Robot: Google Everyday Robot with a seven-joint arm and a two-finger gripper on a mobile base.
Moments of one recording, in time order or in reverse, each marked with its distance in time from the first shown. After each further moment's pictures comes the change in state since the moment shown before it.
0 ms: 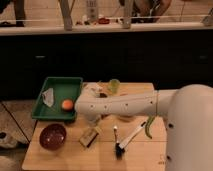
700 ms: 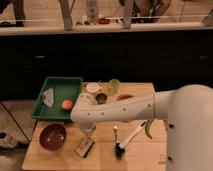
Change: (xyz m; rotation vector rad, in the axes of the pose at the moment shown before) arm -0.023 0.041 0.000 -0.008 -0.025 -0.032
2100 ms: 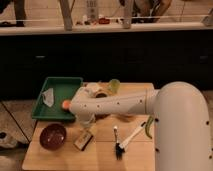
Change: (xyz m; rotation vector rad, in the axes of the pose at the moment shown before) arm -0.001 -0.040 0.022 -0.027 -0.038 -0.042
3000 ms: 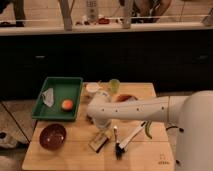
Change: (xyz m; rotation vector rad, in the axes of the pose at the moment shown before) arm 0.069 0.066 -0.006 -0.024 0.062 0.127
